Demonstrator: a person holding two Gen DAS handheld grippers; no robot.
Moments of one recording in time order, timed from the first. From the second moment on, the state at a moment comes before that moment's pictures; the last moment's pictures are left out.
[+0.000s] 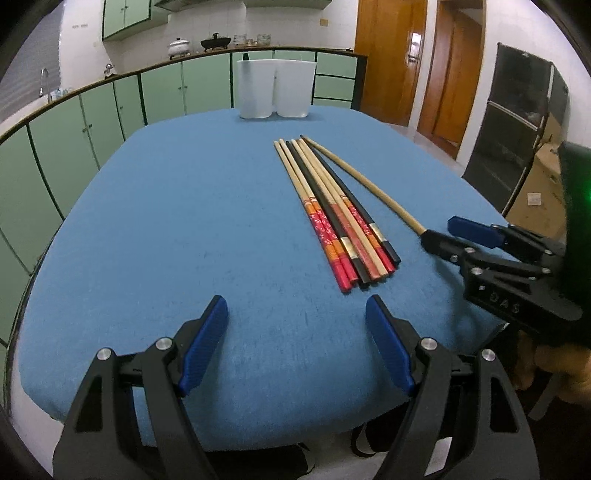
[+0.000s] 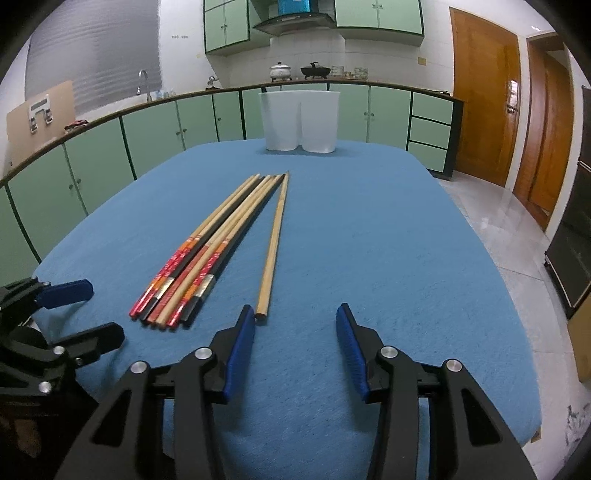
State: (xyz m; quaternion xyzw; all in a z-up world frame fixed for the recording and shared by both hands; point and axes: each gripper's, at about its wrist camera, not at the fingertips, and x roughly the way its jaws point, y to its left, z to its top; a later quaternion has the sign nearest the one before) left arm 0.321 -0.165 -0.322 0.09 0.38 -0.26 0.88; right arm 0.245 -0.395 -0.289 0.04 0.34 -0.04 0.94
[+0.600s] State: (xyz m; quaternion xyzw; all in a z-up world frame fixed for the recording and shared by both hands) left arm 0.333 -0.171 -0.325 0.10 0.35 -0.23 0.90; right arm 0.254 -0.389 -0.293 0.04 0.33 -0.03 0.94
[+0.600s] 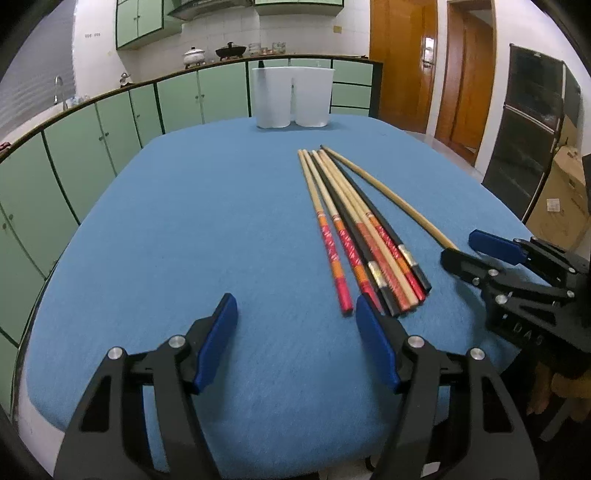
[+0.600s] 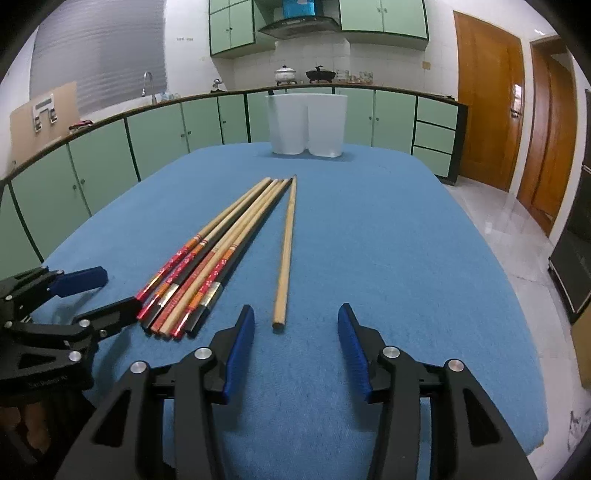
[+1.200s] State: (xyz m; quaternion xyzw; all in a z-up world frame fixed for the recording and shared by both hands) left arm 0.351 -0.141 -0.322 0.05 0.35 -0.12 0.93; right arm 0.242 -0.396 -0.292 0.05 0.33 -0.08 0.94
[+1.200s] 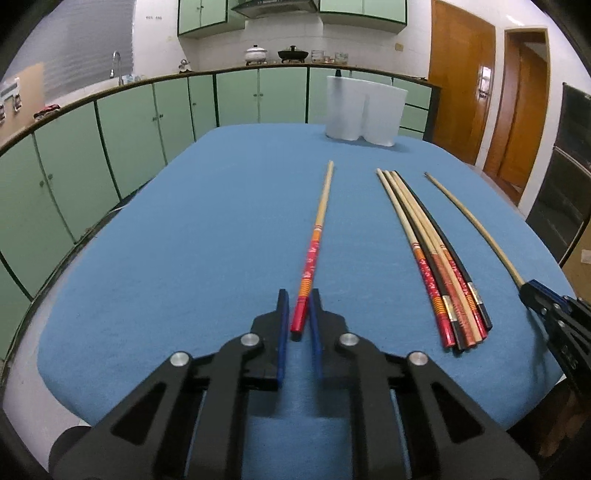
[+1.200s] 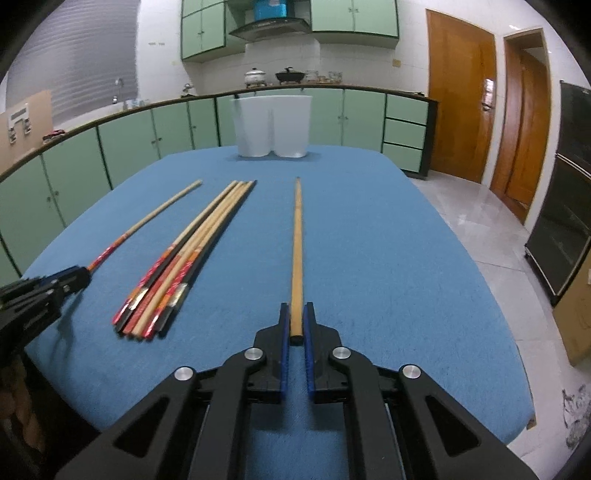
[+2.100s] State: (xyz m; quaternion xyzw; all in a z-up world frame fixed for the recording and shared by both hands) left arm 0.344 -0.122 -0.220 -0.03 0.33 -0.22 0.92; right arm 0.217 -0.393 -0.174 0.05 0.25 -0.05 0.97
